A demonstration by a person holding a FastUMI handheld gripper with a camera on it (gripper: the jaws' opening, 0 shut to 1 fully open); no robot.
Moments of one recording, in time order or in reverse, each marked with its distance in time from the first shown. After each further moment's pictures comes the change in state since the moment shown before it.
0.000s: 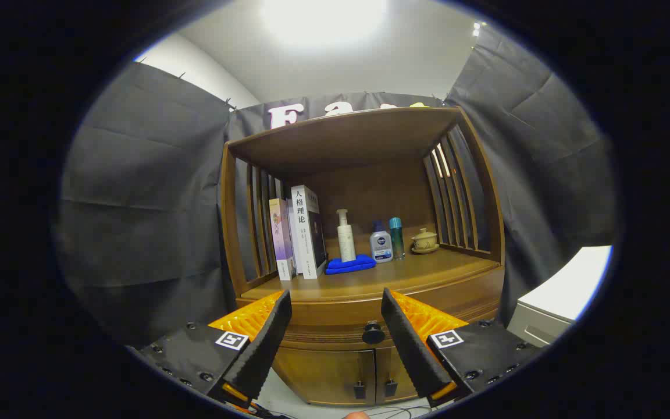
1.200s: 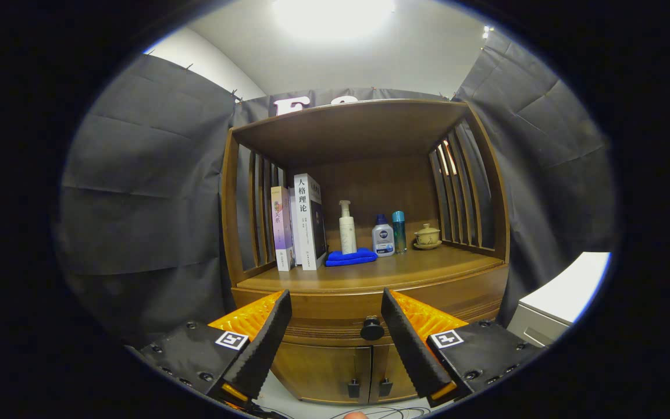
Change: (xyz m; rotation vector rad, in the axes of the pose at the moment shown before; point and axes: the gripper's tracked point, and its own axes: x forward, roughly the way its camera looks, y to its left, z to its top) arm 0.010 -0.001 -0.019 -0.029 0.030 0.005
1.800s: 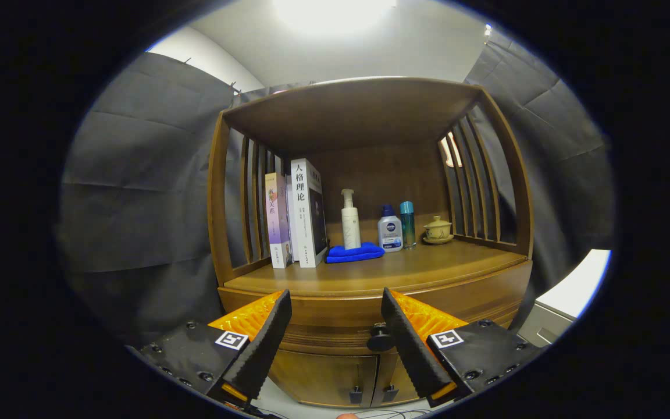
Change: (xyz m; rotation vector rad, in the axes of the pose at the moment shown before) arm 0.065 0.004 -0.021 -0.004 0.036 0.012
